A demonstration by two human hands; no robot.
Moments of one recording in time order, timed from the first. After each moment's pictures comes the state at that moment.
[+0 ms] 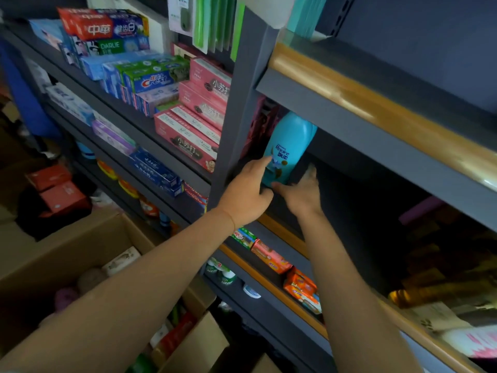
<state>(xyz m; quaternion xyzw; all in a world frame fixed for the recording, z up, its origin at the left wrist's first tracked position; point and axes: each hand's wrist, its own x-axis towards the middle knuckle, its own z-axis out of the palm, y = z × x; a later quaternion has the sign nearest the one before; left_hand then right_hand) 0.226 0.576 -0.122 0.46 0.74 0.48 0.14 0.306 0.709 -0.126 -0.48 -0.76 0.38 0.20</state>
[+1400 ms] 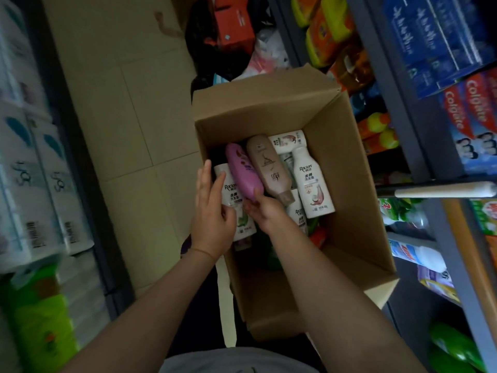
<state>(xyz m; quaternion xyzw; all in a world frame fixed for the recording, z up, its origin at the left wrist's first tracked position) 0.203 0.166 -0.425 0.00 0.92 0.40 0.07 0.177 0.301 -0.495 -0.55 -0.37 0.71 -0.23</state>
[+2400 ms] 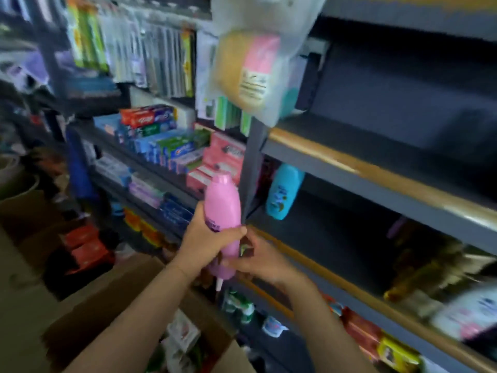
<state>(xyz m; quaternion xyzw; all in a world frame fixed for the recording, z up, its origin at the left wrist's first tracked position) 0.240 0.422 -0.070 0.27 0.68 0.66 0.18 0.353 0.525 -0.064 -0.15 -0.79 0.59 0.07</state>
